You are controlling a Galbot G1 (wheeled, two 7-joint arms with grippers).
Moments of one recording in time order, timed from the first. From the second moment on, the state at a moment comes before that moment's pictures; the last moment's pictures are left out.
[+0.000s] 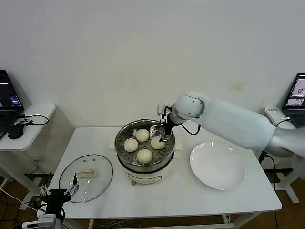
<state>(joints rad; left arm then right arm) 1.72 -1.31 -0.73 -2.13 -0.02 0.12 -0.17 0.26 0.97 -0.89 1.47 0.42 -0.65 -0.65</state>
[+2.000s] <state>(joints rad) 1.48 -1.17 -0.70 -1.63 1.15 -0.19 -0.16 -1.54 1.43 0.89 1.87 0.17 0.13 -0.19</state>
